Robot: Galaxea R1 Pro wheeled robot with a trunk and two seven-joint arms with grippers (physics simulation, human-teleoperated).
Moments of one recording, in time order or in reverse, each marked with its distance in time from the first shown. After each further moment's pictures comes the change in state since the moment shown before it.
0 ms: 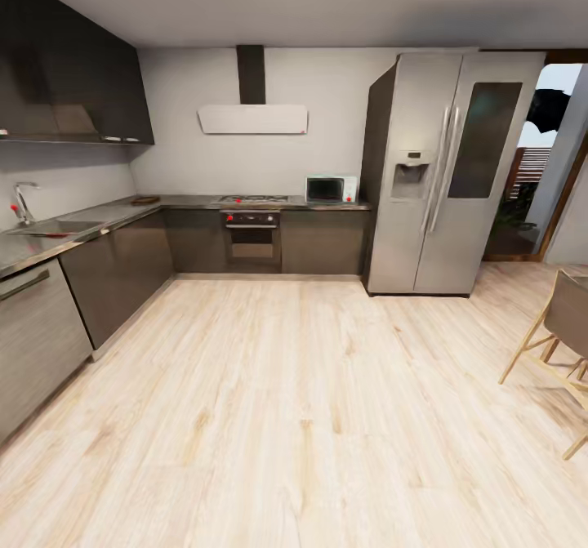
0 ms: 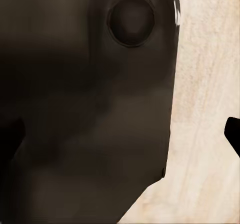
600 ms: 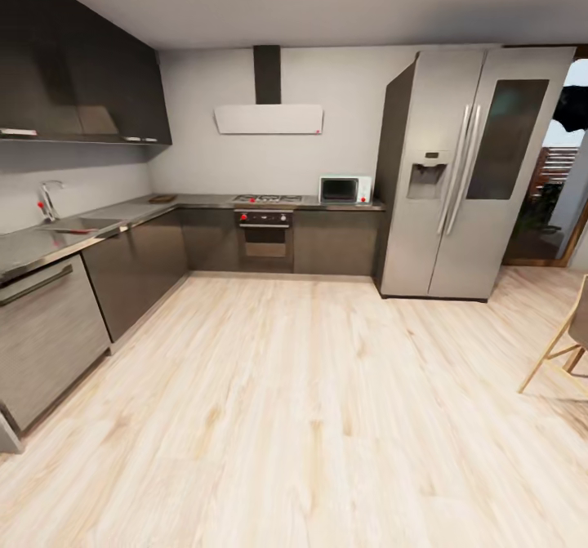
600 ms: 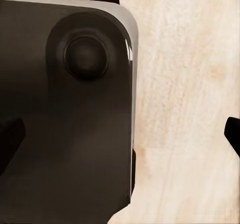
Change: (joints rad) left arm -0.002 -0.011 -0.001 -0.065 0.000 -0.006 0.000; right arm -0.002 -0.052 0.002 -0.014 0.004 -0.072 -0.001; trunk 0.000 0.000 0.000
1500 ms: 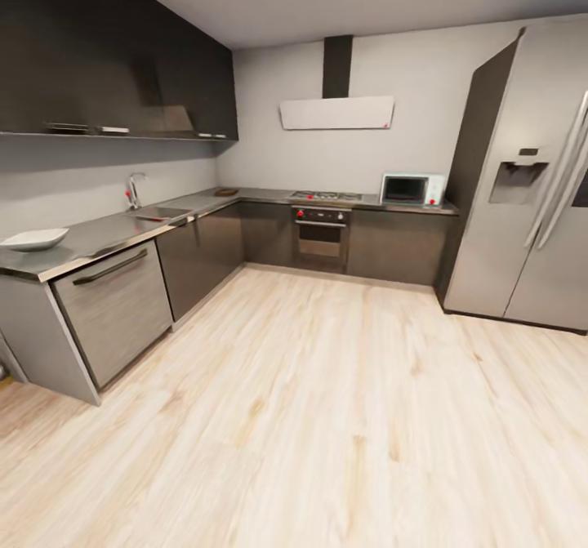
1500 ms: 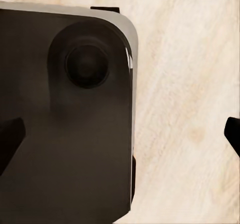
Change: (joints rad) left arm 0.000 -0.017 0.001 -0.003 0.000 0.000 0.002; right arm 0.000 0.002 0.002 0.000 0.000 -0.045 -0.003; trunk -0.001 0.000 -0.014
